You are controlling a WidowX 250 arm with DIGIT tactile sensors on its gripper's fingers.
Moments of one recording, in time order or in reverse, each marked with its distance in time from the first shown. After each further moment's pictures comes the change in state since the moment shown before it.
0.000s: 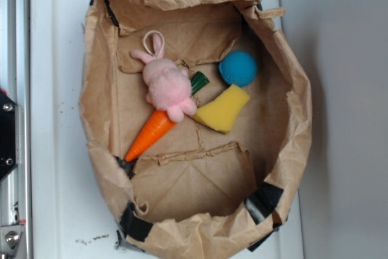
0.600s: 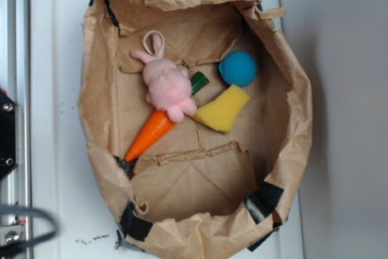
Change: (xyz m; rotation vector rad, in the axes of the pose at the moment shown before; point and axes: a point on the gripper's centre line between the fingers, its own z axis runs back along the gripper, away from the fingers) arm 0.028 -0.009 -0.017 0.011 0.069 0.113
